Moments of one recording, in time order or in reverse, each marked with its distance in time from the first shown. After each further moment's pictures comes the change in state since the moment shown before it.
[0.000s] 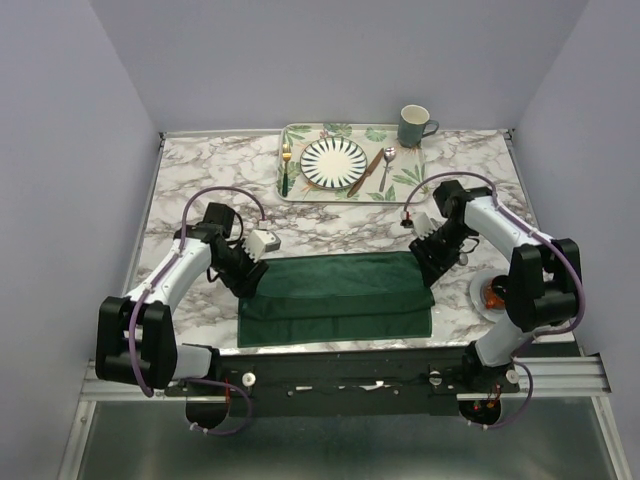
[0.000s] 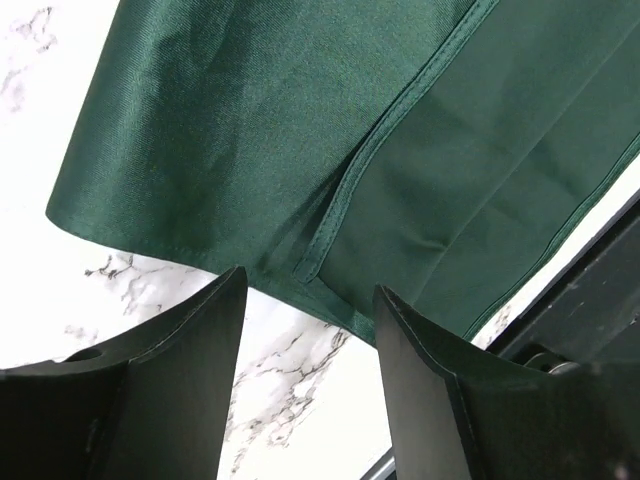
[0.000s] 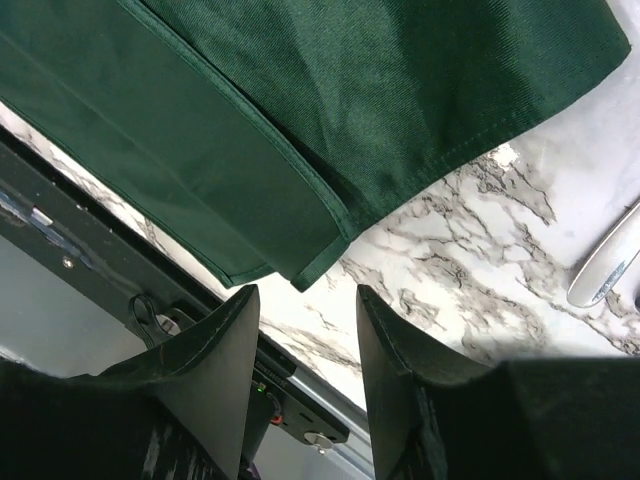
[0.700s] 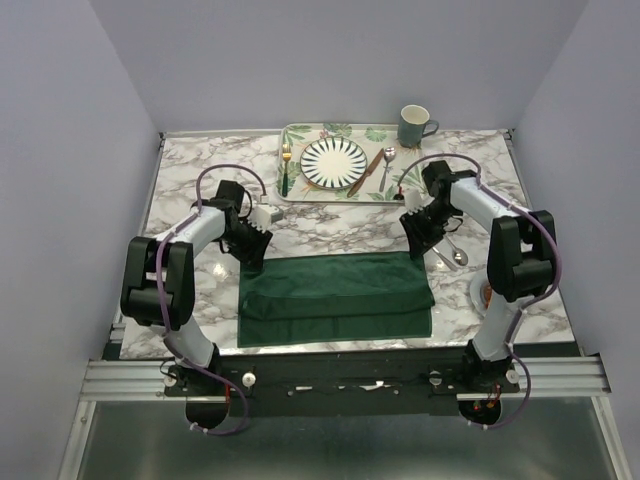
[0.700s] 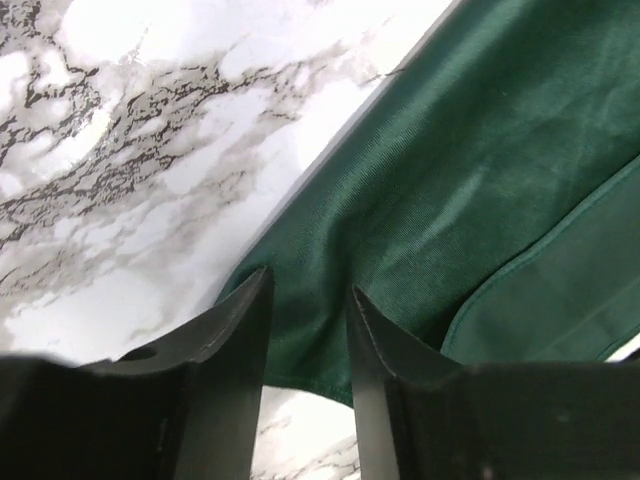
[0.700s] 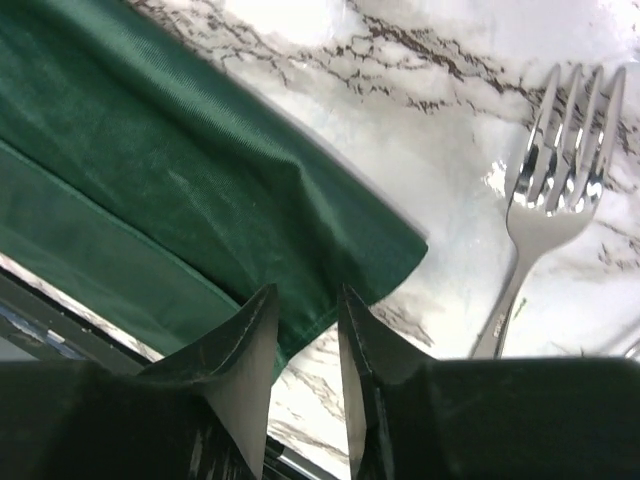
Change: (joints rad) left arm 0.017 0.349 0.211 0.149 -0.006 -0.177; right arm 0.012 0.228 0.215 0.137 0.001 0.157
